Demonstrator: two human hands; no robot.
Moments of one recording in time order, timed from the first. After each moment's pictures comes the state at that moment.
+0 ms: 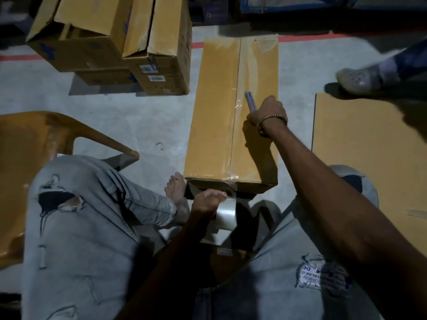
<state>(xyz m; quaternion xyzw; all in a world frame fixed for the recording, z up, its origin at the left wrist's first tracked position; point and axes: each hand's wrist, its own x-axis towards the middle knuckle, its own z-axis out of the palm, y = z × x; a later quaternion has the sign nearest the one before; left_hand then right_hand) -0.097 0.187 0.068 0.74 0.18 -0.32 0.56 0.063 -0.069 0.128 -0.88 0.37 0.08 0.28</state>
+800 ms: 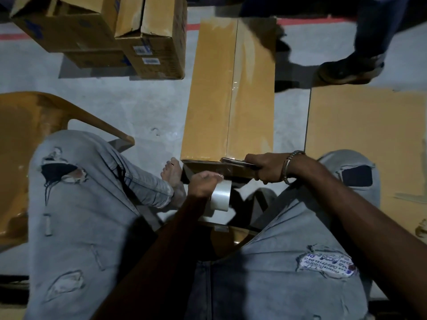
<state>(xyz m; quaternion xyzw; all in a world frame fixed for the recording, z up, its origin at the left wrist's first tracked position) -0.095 0.182 0.072 0.74 0.22 -0.32 0.54 -0.092 -0.040 0.167 -0.86 -0.02 0.46 0.23</state>
